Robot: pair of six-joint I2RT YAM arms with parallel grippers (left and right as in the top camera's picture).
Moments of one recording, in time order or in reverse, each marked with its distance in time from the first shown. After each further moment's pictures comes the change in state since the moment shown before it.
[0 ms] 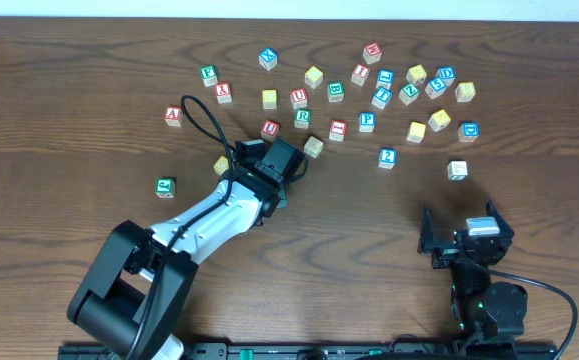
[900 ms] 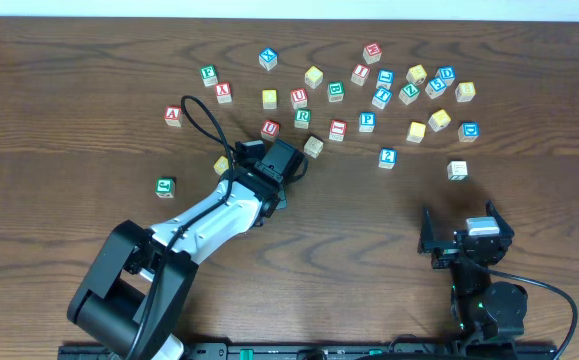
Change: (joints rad) left arm 0.000 0.000 0.000 -0.013 0.001 0.000; right arm 0.000 0.000 0.000 0.000 0.000 0.000
